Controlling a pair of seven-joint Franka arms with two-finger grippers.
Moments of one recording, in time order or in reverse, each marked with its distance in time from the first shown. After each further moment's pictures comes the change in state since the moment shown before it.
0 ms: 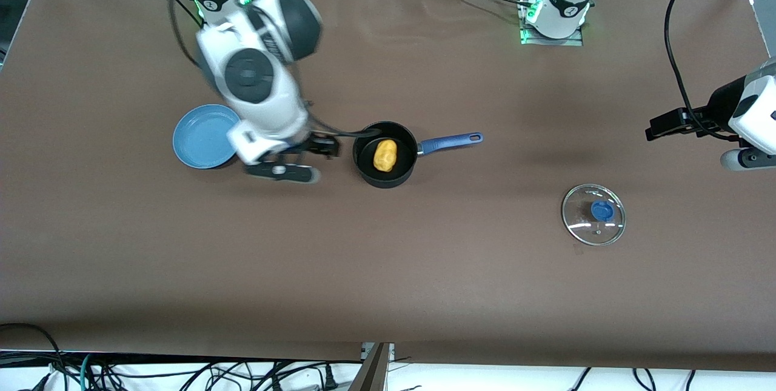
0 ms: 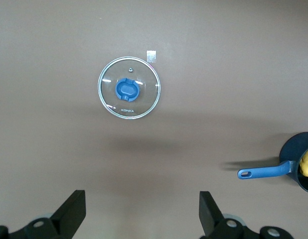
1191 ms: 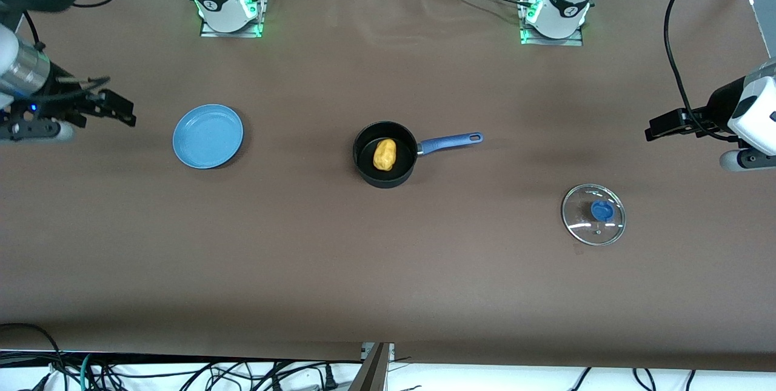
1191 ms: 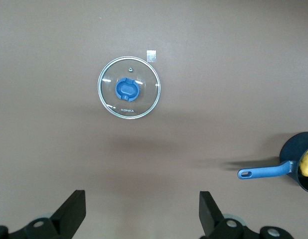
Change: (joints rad) left arm 0.000 0.002 0.000 0.000 0.000 0.000 0.000; right arm -0.341 -0.445 -0.157 -0.371 0.068 -0.006 -0.636
